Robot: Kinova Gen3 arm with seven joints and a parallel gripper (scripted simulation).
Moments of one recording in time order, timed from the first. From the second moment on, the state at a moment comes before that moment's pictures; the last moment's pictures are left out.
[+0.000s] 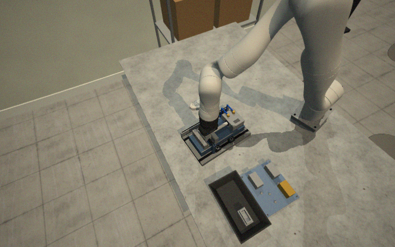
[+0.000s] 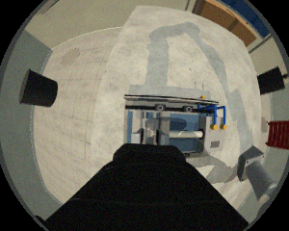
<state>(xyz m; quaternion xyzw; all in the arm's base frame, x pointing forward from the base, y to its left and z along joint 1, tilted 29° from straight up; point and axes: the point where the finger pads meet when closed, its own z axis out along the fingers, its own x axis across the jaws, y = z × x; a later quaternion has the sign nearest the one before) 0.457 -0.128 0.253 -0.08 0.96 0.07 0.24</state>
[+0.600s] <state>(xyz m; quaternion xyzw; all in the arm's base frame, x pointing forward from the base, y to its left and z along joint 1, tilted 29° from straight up) 0.455 -0.126 0.255 -0.09 0.96 0.07 0.24</state>
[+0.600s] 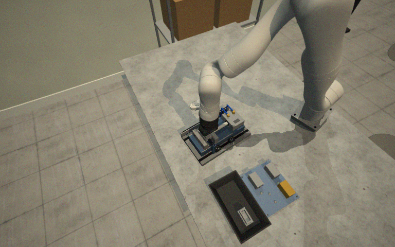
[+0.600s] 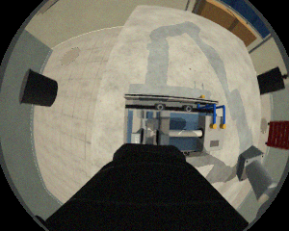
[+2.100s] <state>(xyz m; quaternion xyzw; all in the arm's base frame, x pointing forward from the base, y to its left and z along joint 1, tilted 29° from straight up) 0.436 -0.135 0.293 -0.08 0.96 0.07 0.24</state>
